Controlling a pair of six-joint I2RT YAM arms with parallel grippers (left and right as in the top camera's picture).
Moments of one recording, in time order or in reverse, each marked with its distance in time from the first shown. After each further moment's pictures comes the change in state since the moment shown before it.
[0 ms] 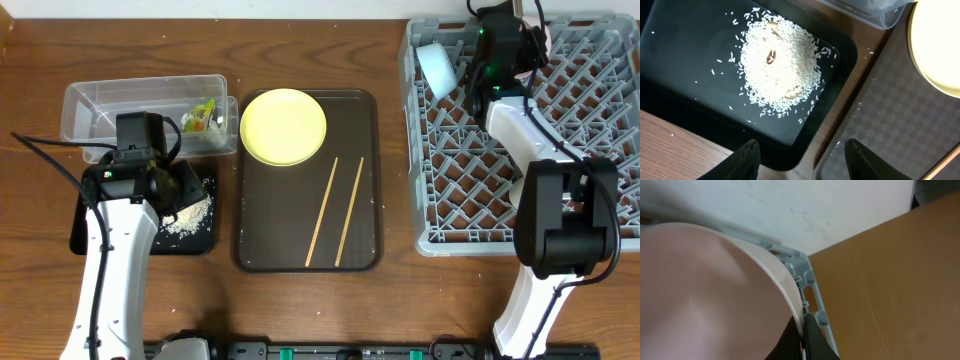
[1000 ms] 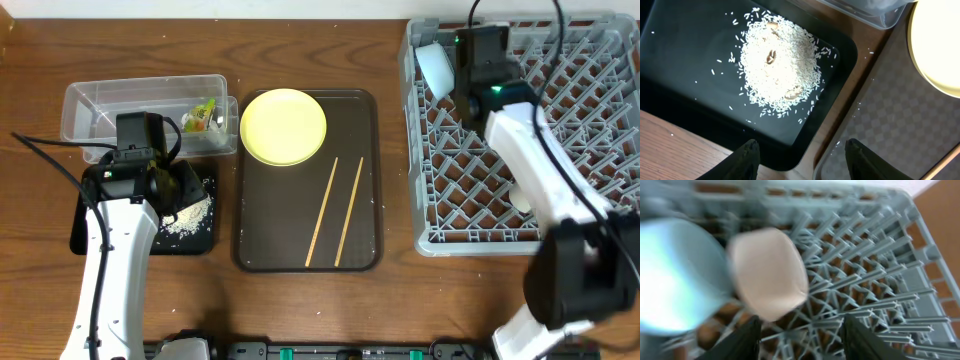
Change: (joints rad) left arm 0.000 0.000 0.000 0.000 0.000 0.000; right arm 0.116 -0.270 -0.001 -0.724 -0.335 0.772
